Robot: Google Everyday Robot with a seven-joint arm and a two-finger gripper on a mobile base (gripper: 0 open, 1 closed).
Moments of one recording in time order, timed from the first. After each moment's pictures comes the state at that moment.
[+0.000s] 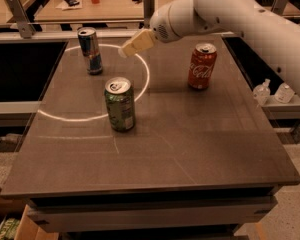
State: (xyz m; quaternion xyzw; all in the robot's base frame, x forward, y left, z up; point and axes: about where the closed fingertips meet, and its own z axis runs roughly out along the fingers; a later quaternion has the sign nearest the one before) arm 0.722 0.015 0.940 -0.44 0.74 0.16 0.49
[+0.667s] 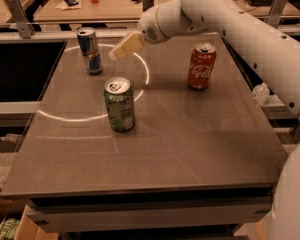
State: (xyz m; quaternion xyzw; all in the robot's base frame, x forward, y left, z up) arm 0.734 0.055 0.925 -0.49 0.71 0.20 0.48
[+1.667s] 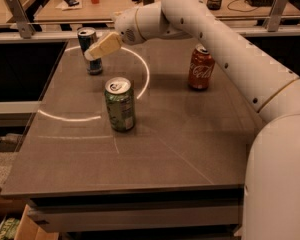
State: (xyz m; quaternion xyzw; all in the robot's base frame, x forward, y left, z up) arm 0.730 0.128 0.929 -0.52 0.63 0.29 0.49
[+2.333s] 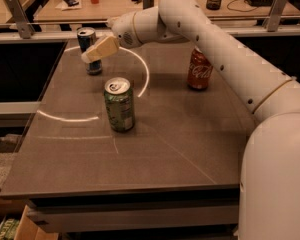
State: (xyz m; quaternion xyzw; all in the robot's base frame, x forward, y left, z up) arm 0.726 0.144 0.918 -0.51 0.64 0.32 0.48
